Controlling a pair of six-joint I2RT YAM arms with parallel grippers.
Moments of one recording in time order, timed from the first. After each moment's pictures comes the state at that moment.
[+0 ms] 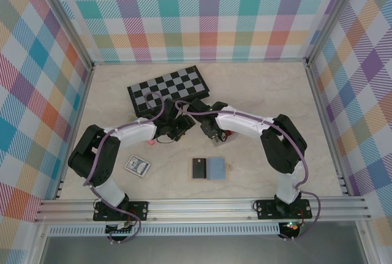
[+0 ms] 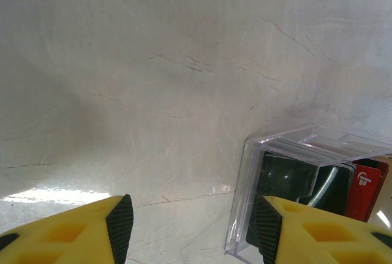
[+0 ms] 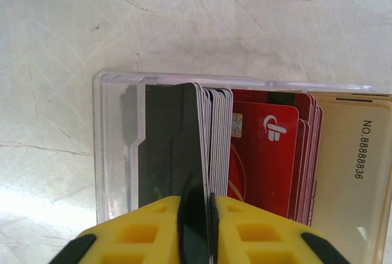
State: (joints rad) left arm -0.55 1.66 0.94 -0.22 0.20 -1.18; right arm 0.83 1.90 1.40 -0.89 0.45 0.27
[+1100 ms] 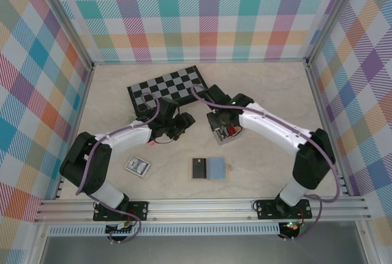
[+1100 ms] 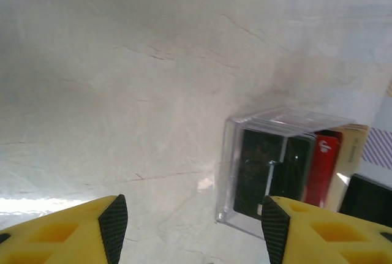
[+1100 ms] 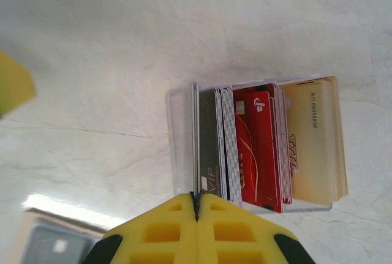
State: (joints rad) left arm -0.55 1.56 0.89 -0.17 0.23 -1.17; right arm 0.77 1.60 1.40 -0.92 0.24 0.37
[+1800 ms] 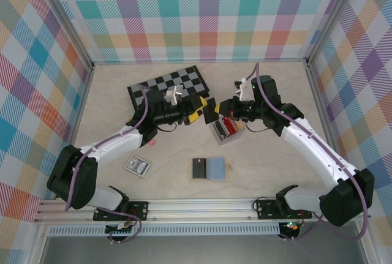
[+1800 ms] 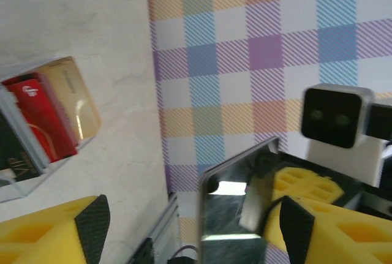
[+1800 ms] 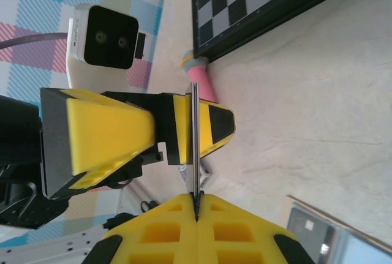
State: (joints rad) left arm -0.54 1.42 0.85 0.38 0.66 -1.26; right arm 0.48 1.24 1.12 -0.49 -0.61 0.75
